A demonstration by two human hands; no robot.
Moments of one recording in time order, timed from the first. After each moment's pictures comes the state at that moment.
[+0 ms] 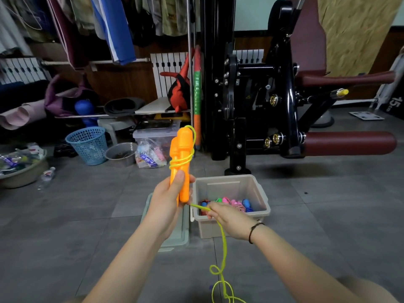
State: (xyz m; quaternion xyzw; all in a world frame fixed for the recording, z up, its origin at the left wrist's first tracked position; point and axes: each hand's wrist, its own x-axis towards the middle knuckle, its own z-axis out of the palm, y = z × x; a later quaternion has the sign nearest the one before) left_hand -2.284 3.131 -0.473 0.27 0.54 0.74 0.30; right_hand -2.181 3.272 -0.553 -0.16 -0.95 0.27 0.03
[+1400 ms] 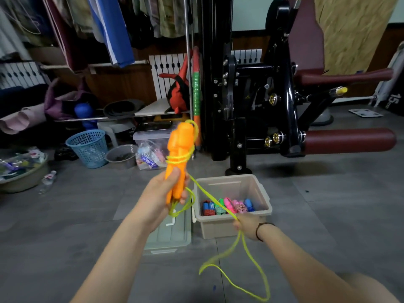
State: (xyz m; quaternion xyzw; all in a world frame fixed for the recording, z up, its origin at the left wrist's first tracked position) left_hand -2.319 3.120 -0.464 0.35 0.48 0.71 0.38; right_hand -2.171 3.334 -0.637 -0.36 -0.90 0.22 -0.11
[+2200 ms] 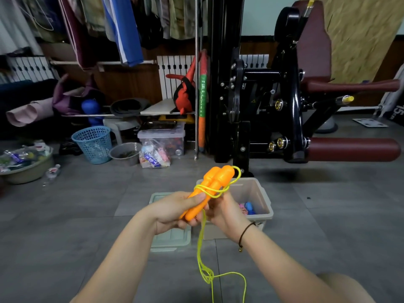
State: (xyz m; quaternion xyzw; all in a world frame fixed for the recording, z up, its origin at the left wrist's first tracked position) left_hand -2.316 3.117 -0.475 0.37 0.64 0.44 0.52; right_hand -2.213 3.228 -0.521 -0.18 -0.52 0.82 0.16
